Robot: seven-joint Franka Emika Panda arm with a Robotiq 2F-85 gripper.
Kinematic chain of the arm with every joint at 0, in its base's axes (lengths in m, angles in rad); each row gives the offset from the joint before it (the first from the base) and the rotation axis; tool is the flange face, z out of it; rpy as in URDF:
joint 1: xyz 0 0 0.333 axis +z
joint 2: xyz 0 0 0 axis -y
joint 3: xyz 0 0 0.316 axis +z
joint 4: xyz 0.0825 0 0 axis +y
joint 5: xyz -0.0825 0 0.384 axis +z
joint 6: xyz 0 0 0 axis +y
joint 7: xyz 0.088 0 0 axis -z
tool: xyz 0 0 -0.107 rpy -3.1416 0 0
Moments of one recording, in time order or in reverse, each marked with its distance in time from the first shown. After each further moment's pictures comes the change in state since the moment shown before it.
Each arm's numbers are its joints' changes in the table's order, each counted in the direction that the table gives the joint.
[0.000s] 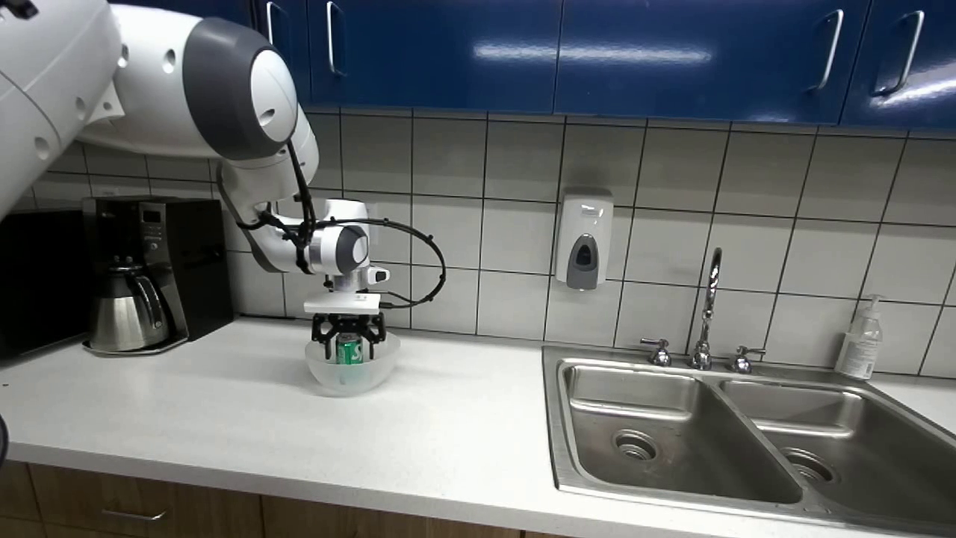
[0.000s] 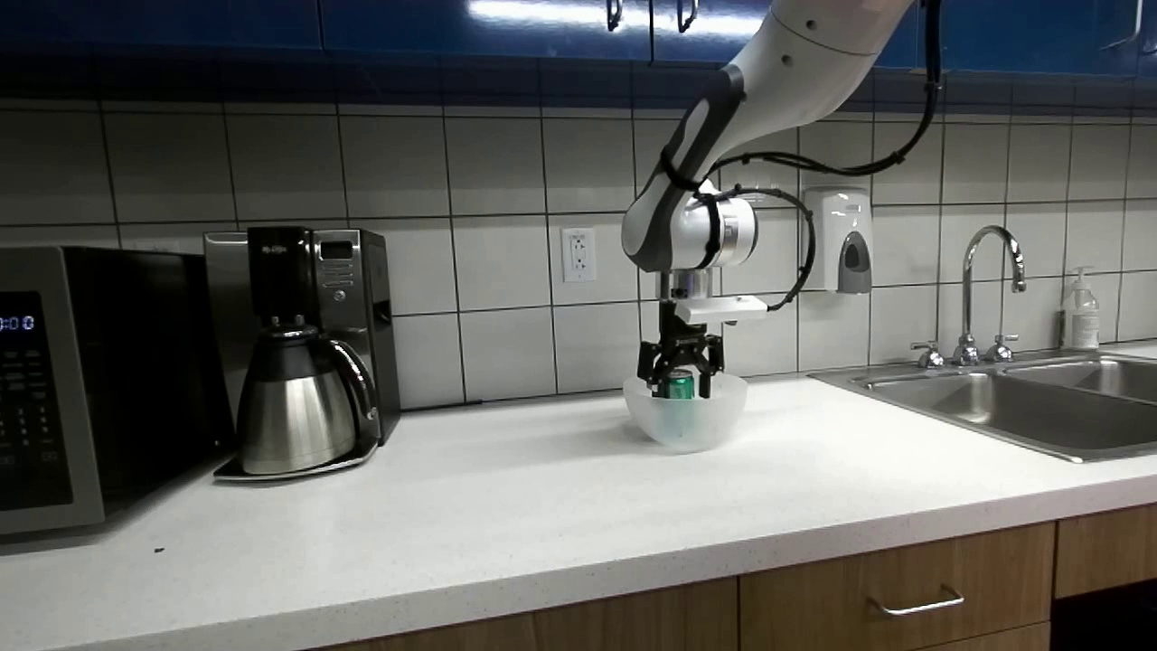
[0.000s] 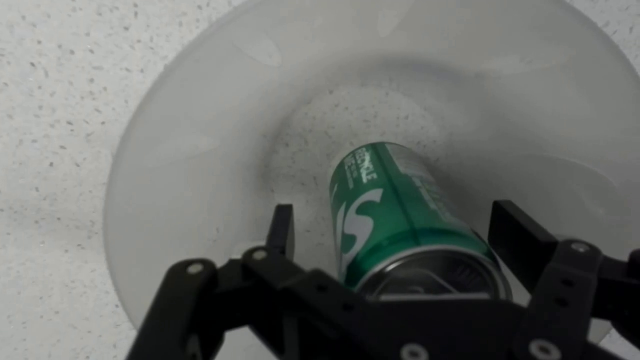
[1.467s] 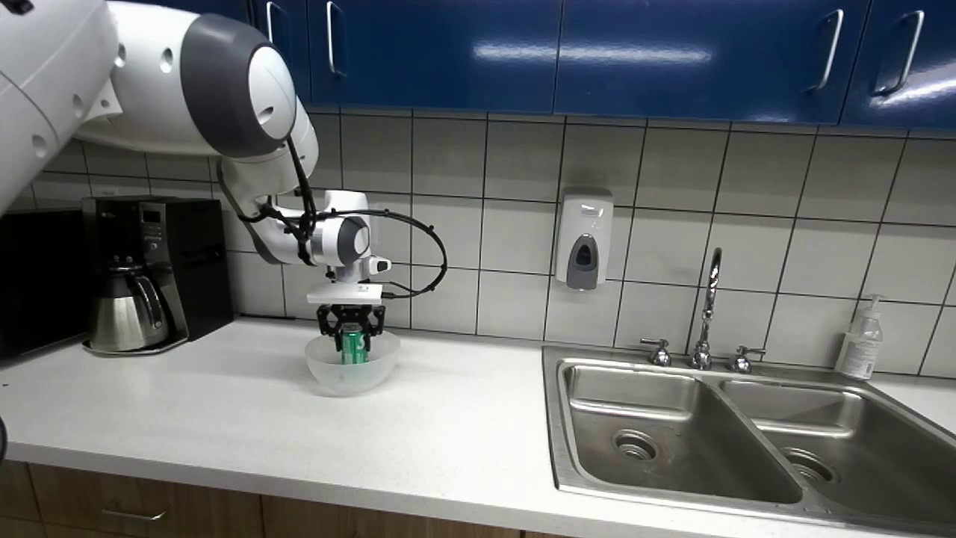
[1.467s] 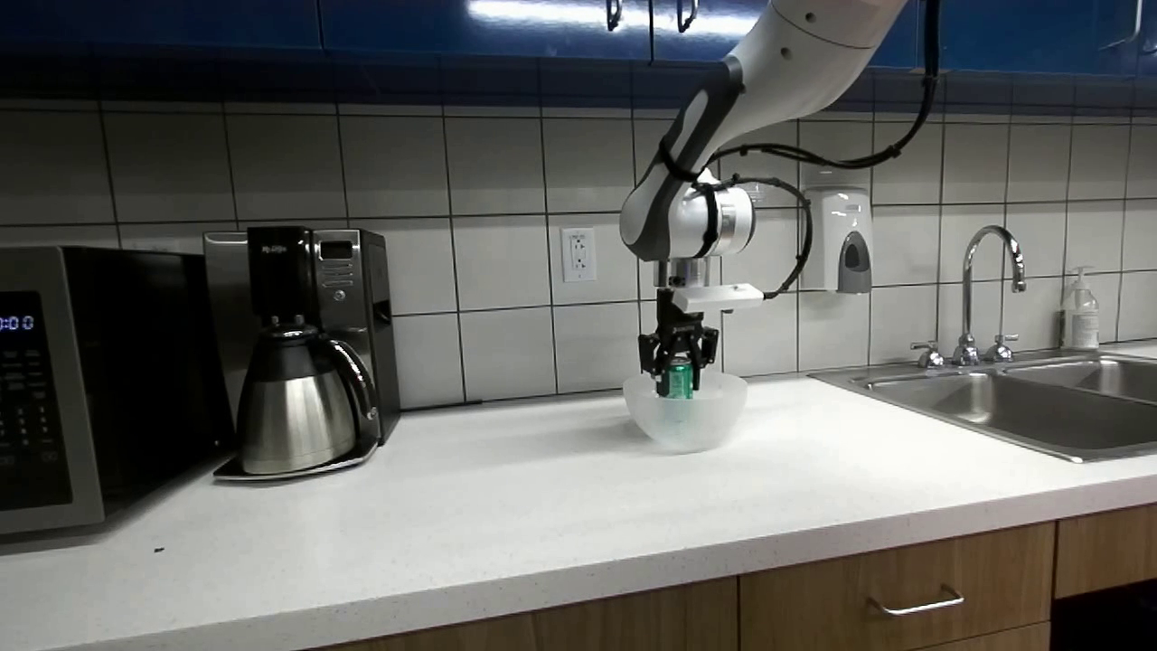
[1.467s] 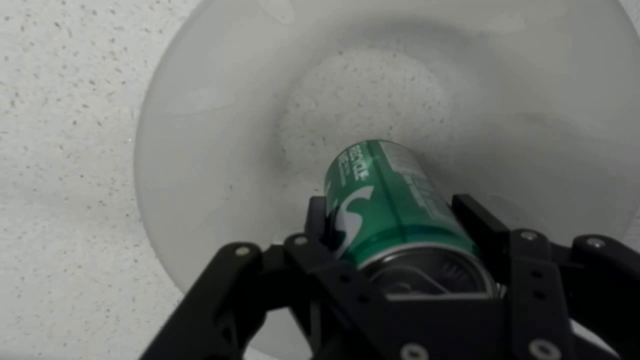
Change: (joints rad) arm 0.004 0.007 -0.005 -0.032 -0.004 0.000 0.000
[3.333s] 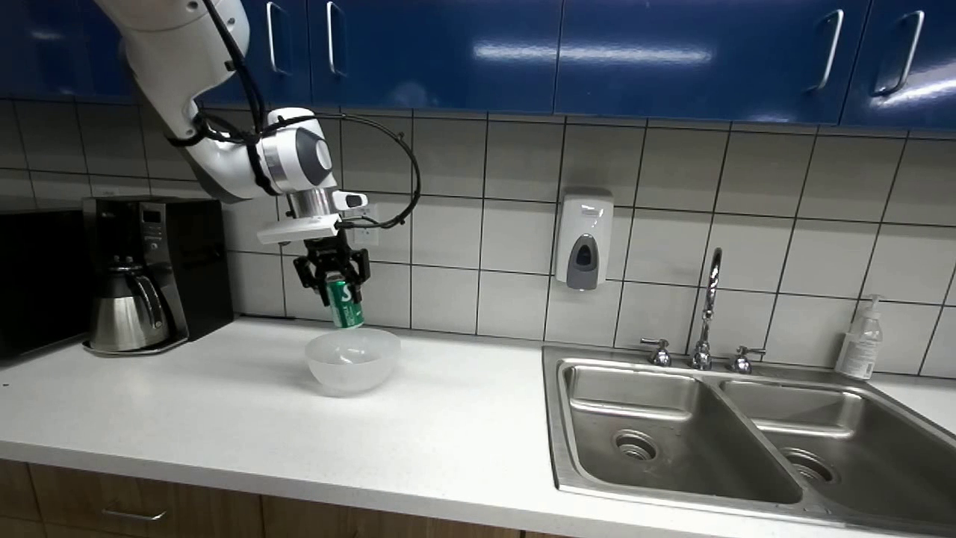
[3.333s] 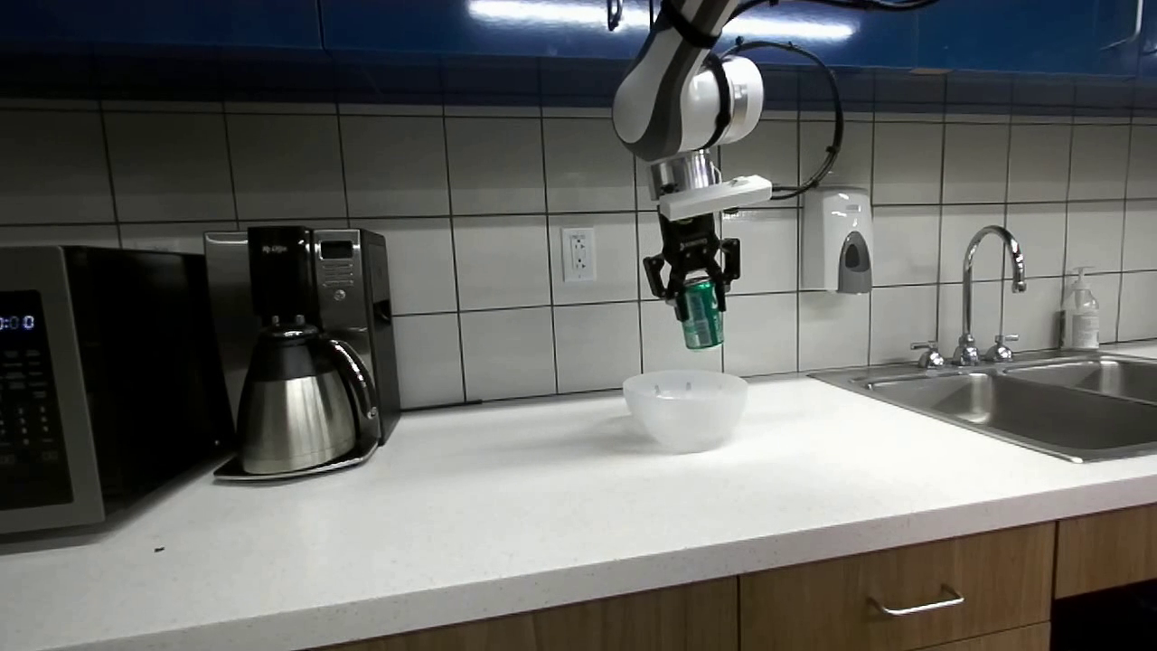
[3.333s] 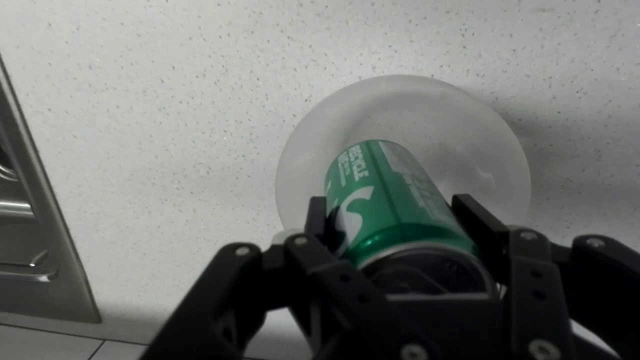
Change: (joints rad) arm 0.138 0.390 -0.103 0.285 -0.188 0.135 0.405
